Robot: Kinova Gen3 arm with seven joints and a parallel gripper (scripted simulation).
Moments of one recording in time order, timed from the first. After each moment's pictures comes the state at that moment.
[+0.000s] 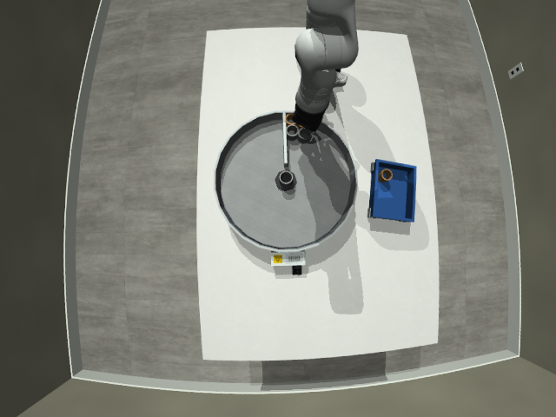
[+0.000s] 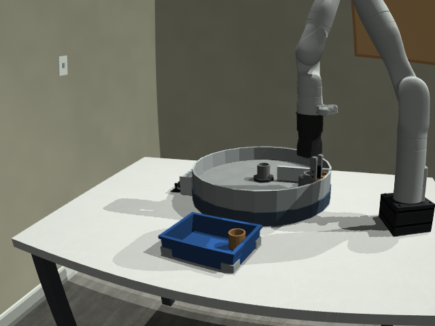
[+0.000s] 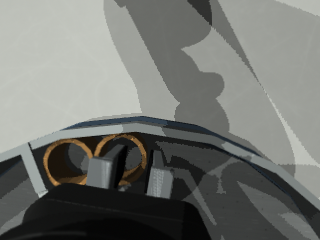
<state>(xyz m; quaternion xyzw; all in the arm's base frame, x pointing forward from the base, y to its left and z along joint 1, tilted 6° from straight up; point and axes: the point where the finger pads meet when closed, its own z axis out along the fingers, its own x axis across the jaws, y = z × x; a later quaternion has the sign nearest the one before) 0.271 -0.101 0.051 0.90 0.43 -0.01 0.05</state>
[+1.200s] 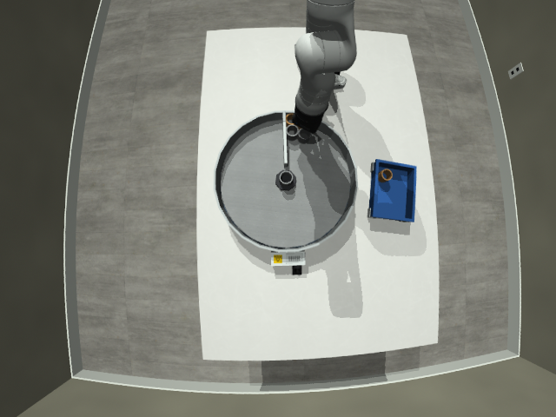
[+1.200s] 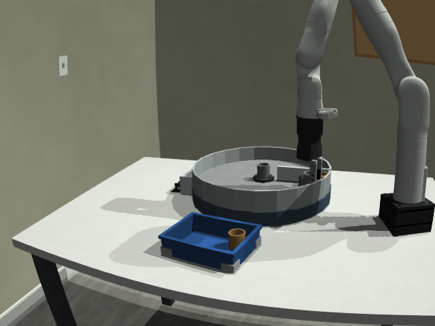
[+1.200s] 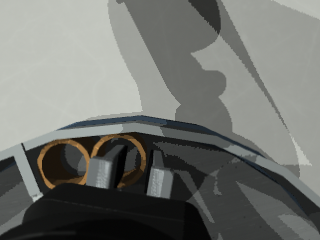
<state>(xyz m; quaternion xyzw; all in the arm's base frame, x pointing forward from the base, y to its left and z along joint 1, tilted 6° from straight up) 0.271 -0.102 0.041 0.90 0.43 -0.01 0.05</state>
